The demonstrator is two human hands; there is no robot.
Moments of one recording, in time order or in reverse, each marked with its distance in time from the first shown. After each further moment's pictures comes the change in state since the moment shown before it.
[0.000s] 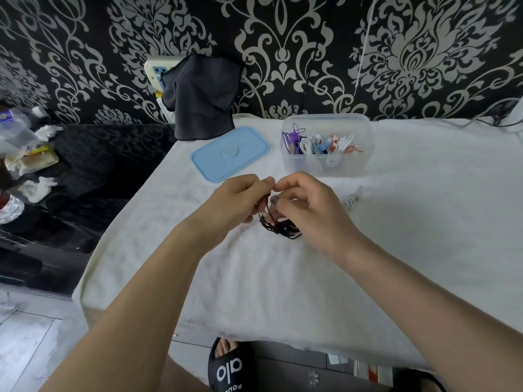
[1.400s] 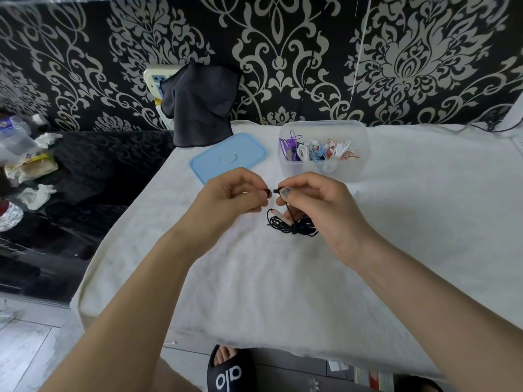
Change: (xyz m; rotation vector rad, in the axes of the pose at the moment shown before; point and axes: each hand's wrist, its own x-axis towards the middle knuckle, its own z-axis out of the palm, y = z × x) left_hand -0.008 -0.002 -0.013 -0.168 -0.010 0.195; right_hand 0.003 -0.007 -0.017 0.226 0.048 0.079
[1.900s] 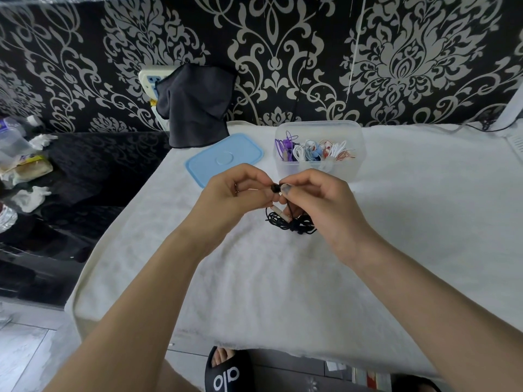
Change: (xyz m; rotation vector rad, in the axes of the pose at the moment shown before) left_hand 0.004 0.006 0.015 -0.077 -0.022 0.064; right_hand 0.001 -0.001 -0.005 -0.008 0.027 -0.057
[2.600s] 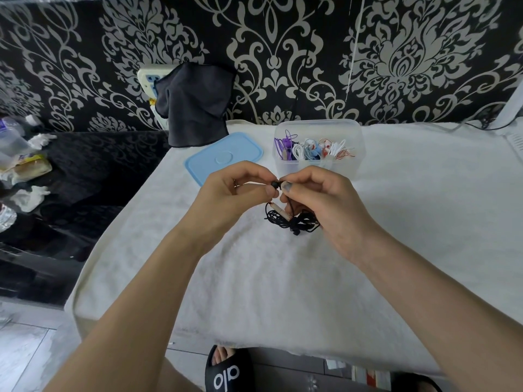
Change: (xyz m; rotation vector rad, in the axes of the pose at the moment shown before) left_hand 0.001 0.000 0.000 0.018 0.006 0.065; right_hand 0.002 -0.002 -0.005 0.092 -0.047 -0.005
